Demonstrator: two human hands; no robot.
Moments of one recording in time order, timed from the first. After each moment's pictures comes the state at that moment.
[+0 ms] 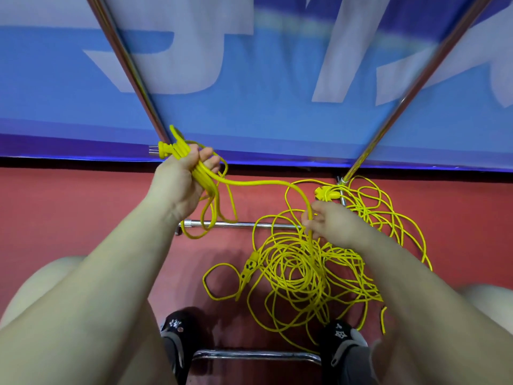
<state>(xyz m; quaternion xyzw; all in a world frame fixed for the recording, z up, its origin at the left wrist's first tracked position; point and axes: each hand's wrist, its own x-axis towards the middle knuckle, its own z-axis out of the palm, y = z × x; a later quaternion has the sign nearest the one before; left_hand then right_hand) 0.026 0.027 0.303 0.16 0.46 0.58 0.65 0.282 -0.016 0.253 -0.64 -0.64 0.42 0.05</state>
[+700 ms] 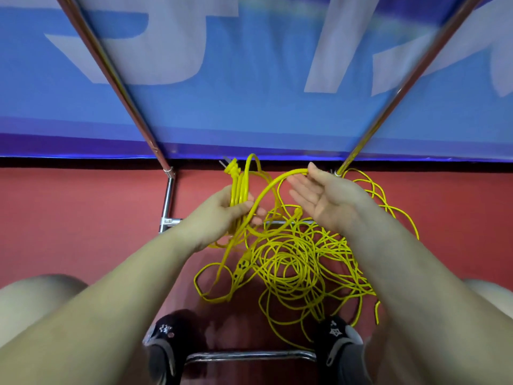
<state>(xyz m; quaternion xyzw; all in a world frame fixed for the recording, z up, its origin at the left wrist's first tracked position) 0.067 0.000 0.265 0.47 0.50 0.27 0.68 0.252 0.011 0.300 -0.55 -0.05 0.69 0.48</state>
